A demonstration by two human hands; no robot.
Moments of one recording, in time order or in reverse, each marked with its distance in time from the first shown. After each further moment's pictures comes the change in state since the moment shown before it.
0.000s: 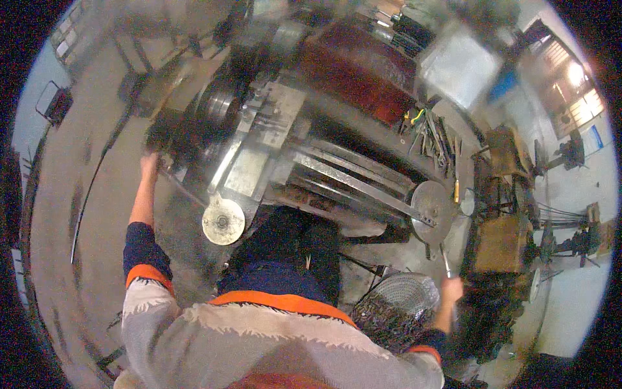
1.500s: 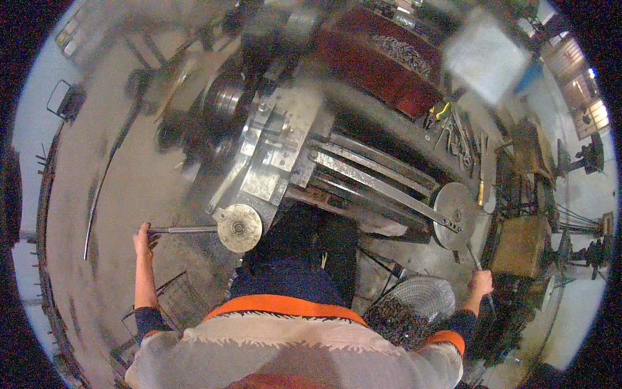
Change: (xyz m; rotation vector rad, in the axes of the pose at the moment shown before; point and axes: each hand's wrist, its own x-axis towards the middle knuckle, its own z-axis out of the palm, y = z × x) left_hand -0.118 -0.054 -0.167 0.181 0.234 -0.238; right_hand 0.049 -0.033 -0.038 -0.130 -0.109 0.180
